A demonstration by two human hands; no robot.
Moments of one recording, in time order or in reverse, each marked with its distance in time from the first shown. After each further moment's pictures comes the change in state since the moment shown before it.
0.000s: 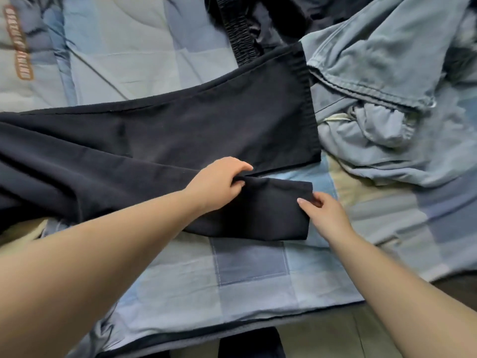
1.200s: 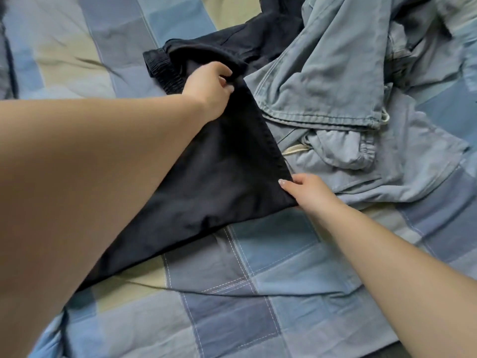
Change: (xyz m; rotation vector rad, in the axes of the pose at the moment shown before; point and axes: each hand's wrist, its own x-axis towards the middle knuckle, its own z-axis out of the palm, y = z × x) left_hand 0.203 0.099 -0.112 0.031 0.383 -0.120; right_hand 0.095 -0.052 -0.056 0.087 -0.120 -0.089
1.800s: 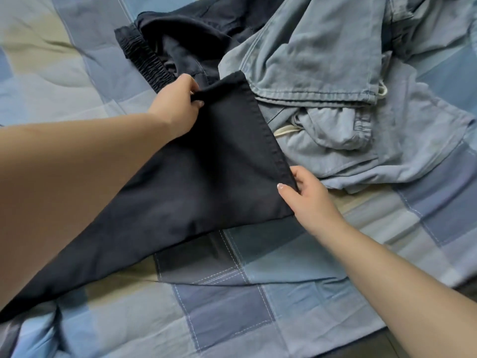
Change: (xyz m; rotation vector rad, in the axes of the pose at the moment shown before) left_hand -0.014 -0.049 0.031 0.182 -0.066 -0.016; right_hand -0.039 0.028 0.007 0.309 0.030 -0.313
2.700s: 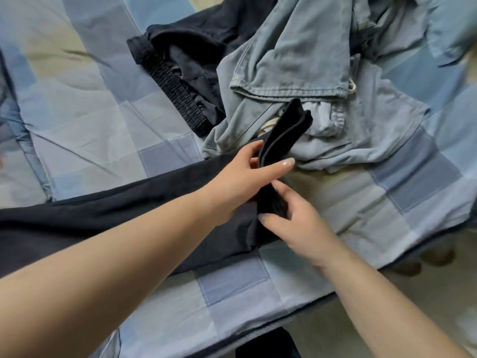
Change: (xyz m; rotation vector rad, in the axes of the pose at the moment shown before) left_hand -0.179 0.096 -0.003 -1.062 -0.612 -0.229; right_hand -0.113 -0.066 0.010 0.089 -0.197 0.062
